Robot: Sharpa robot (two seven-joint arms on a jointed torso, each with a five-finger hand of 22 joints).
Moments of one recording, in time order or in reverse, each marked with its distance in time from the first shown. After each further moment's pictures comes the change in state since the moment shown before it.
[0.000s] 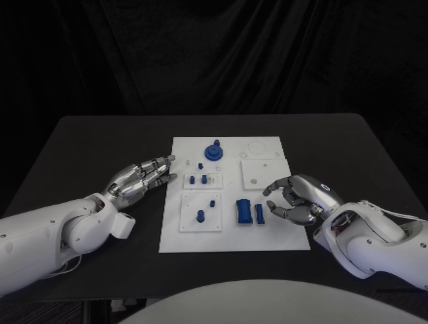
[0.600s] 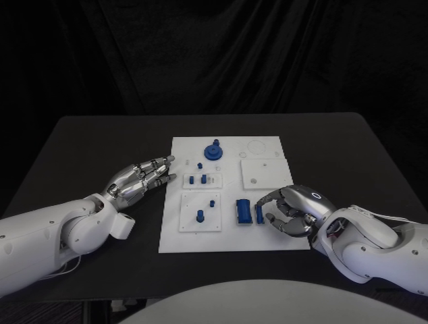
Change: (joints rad) left arm -0.001 -0.001 0.000 0.000 0.000 0.000 0.000; left_hand 0.000 0.000 0.000 0.000 0.000 0.000 0.000 0.000 0.000 0.000 0.000 0.000 0.000 0.000 0.000 0.000 0.000 0.000 0.000 0.000 0.000 0.000; right arm -0.028 0.027 0.000 -0.029 -0.081 0.086 0.000; right_hand -0.026 -0.111 0.376 -0.079 -0.347 0.006 -0.003 -0.133 -0.120 -0.003 -0.011 0.000 0.000 0.000 -0.018 0.000 0.000 0.000 0.002 -0.013 0.000 0.001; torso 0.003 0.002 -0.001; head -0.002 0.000
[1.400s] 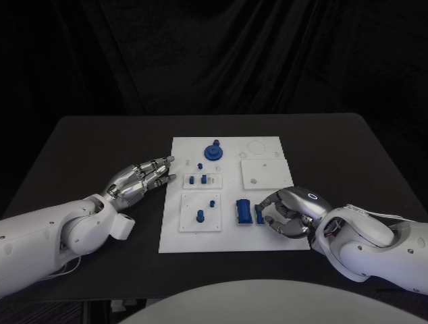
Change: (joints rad) left arm -0.002 0.002 0.000 -0.002 0.000 0.000 -0.001; left_hand 0.000 0.000 0.003 0.003 0.000 0.000 0.000 0.000 0.000 0.000 0.000 0.000 0.000 0.000 0.000 0.000 0.000 0.000 0.000 0.000 0.000 0.000; right arm 0.000 0.014 0.000 -0.014 -0.013 0.047 -0.025; right_hand -0.044 0.003 0.030 -0.030 -0.019 0.043 0.021 0.009 -0.005 -0.002 0.016 0.000 0.000 -0.004 0.015 0.000 0.000 0.000 0.002 0.009 -0.014 0.000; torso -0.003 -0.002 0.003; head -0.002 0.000
